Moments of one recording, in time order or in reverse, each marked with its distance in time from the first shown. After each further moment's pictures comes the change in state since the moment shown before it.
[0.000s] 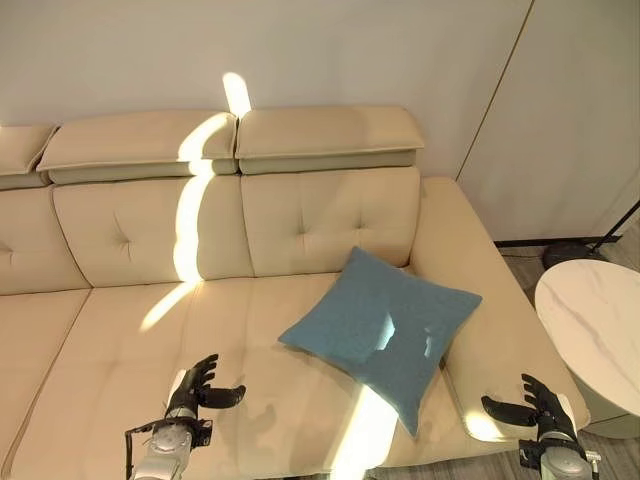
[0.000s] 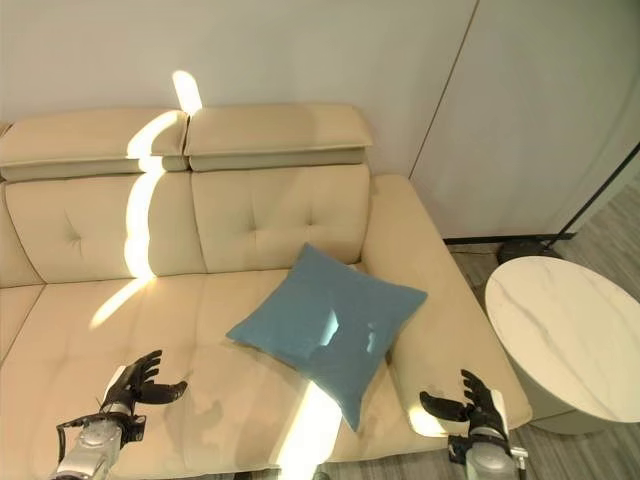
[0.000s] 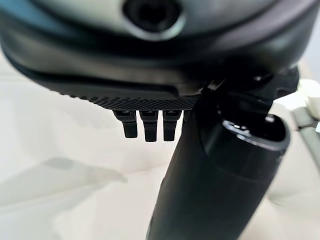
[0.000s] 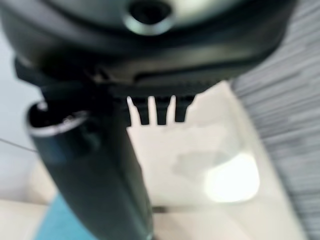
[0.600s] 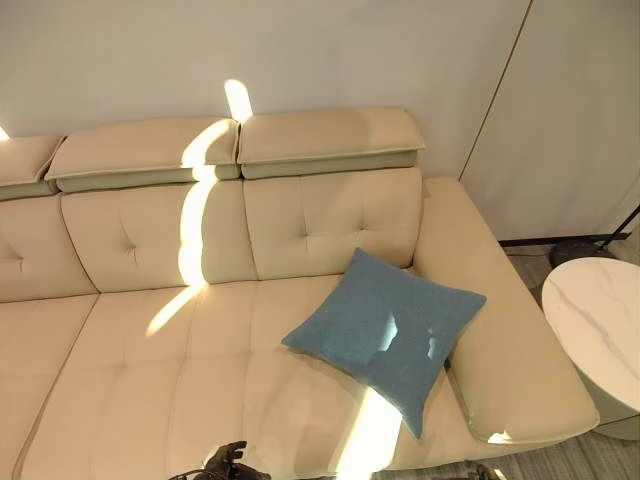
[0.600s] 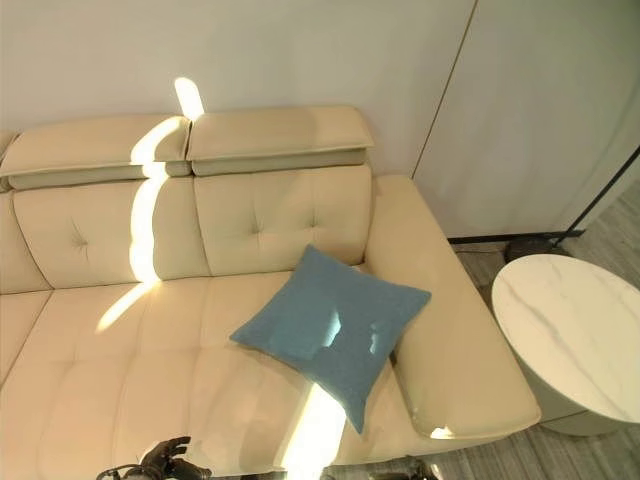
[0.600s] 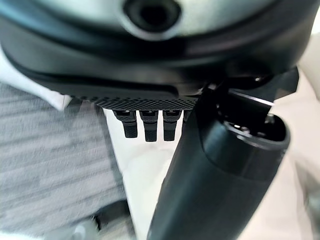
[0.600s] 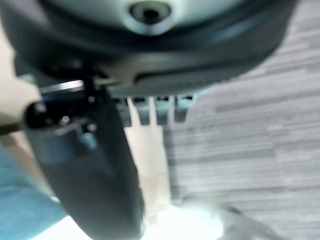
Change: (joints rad) left arm -0.015 -0.148 -0.100 0.453 0.108 0.029 -0.011; right arm -0.038 0.203 0.164 0.421 -0.065 0.043 0.004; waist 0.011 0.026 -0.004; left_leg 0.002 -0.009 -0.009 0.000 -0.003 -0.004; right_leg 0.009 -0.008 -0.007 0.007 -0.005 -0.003
